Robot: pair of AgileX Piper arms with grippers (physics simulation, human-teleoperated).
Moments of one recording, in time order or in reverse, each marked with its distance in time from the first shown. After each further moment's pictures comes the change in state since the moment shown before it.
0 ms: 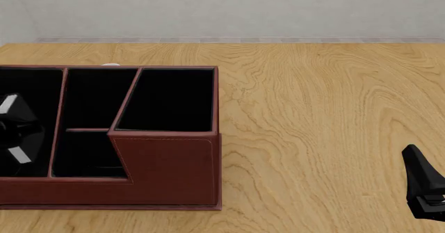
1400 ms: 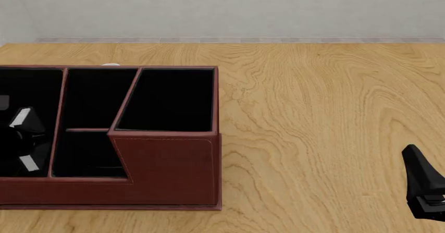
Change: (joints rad) left arm 0.033 0.196 0.052 -0.189 0.055; right arm 0.000 0.000 0.000 0.000 0.000
